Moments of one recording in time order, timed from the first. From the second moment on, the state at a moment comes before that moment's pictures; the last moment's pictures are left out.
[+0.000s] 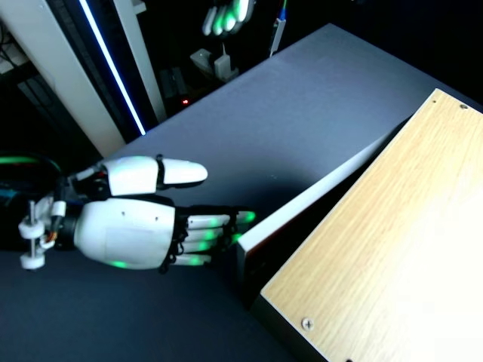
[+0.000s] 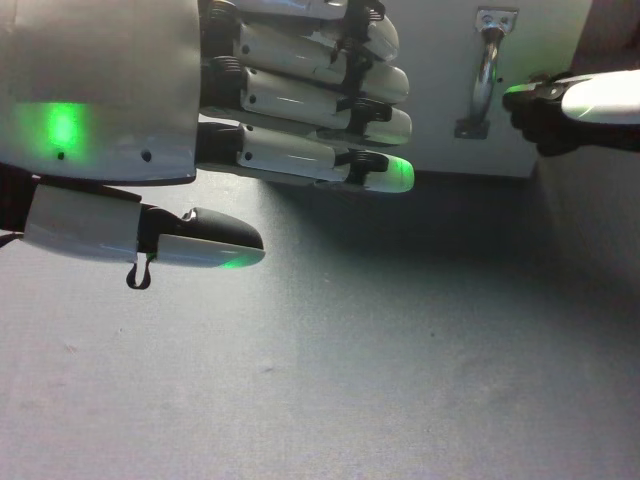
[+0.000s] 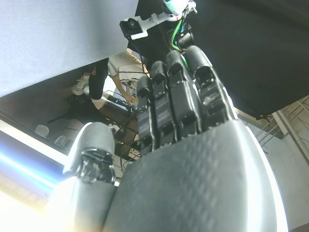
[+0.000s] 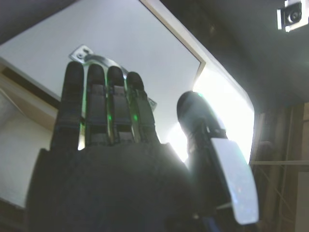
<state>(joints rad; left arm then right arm) -0.03 -0.77 1.06 1.55 -1.04 0.12 -0.58 -0.95 1.32 -0.56 0.58 0.80</state>
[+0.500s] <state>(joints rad) -0.03 -0.77 1.06 1.55 -1.04 0.12 -0.58 -0.95 1.34 -0.56 0.58 0.80</state>
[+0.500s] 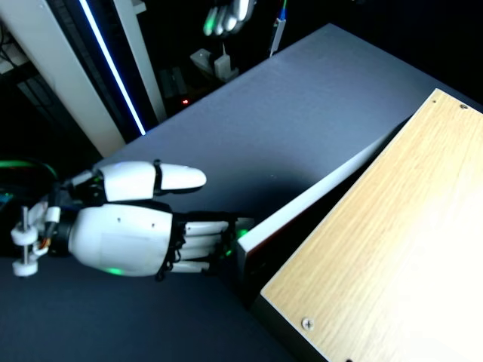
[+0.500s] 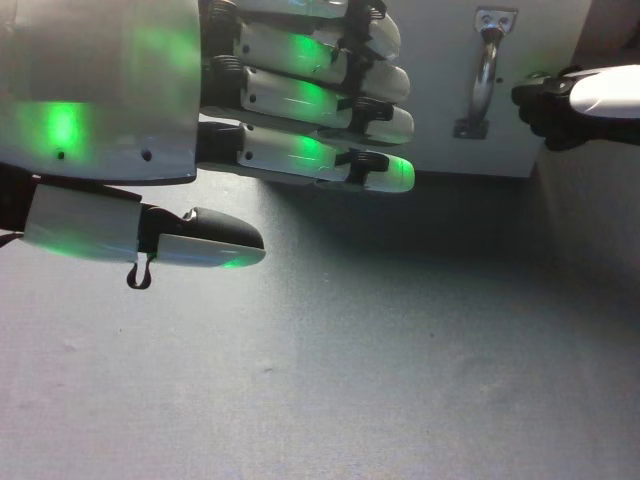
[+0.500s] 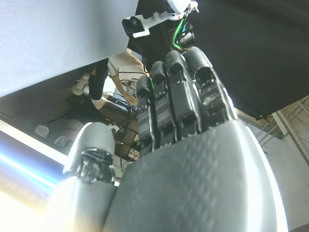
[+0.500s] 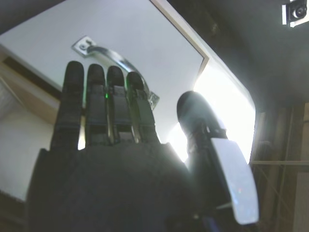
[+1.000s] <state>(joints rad) -0.03 -0.77 1.06 1.55 -1.04 0.12 -0.60 -0.94 1.35 -0.66 0.59 0.80</state>
